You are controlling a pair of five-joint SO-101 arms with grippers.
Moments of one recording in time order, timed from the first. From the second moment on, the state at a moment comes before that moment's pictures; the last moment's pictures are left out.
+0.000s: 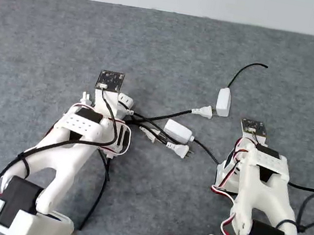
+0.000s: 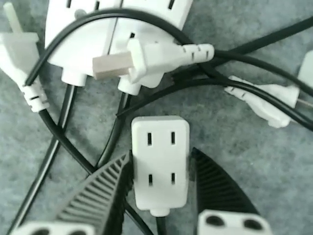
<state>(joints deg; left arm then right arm) 10.0 -3.6 44.3 49.1 16.8 11.3 -5.5 46.6 59.1 10.2</state>
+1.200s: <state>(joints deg) 10.1 -28.0 52.8 62.9 18.2 10.0 -5.5 46.6 59.1 10.2</state>
